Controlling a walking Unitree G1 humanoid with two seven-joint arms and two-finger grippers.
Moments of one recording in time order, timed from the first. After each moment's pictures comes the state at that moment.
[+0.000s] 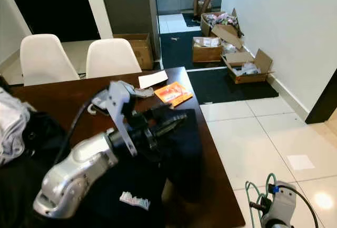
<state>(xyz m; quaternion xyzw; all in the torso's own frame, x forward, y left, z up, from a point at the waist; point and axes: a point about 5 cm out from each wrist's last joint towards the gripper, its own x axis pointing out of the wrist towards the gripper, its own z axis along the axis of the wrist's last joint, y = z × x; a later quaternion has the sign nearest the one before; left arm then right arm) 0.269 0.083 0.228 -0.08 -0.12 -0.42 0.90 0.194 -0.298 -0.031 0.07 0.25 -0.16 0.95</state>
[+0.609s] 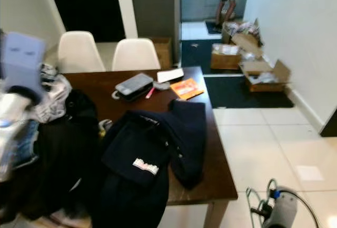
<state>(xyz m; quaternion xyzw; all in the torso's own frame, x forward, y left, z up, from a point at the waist) 0.293 0.279 0.286 0.25 -0.12 0.21 0.94 0.190 -0.296 -0.036 0.07 0.26 -0.15 0.95</state>
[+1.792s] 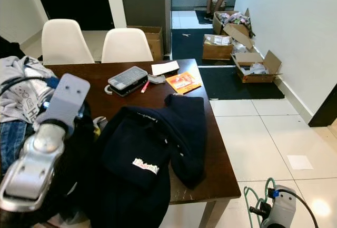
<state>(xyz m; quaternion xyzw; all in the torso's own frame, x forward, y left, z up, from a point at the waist) 0.280 0.201 0.219 0.29 0.04 0.15 0.94 0.191 -0.296 -0.035 0.07 0.26 -0.15 0.95</state>
